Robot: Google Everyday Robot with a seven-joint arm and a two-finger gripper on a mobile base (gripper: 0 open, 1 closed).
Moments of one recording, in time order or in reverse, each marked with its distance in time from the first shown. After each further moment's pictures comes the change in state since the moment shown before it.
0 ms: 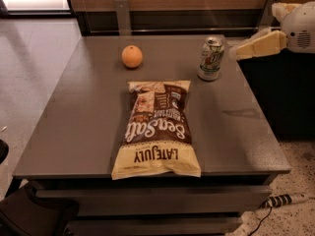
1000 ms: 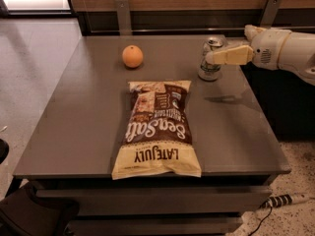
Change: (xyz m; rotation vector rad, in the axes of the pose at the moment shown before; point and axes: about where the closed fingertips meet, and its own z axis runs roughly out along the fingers) arm 0.030 -0.001 0.076 -0.044 -0.169 0.178
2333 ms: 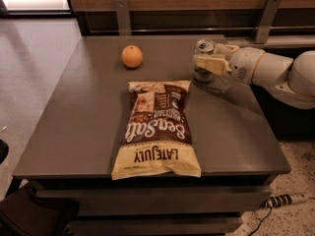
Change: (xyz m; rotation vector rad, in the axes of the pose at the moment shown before) arm 0.034 0.018 0.044 -0.054 -0.091 0.023
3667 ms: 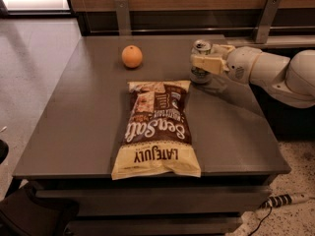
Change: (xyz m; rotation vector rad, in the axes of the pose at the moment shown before) arm -0.001 0.005 0.006 -0.012 -0.001 -0.001
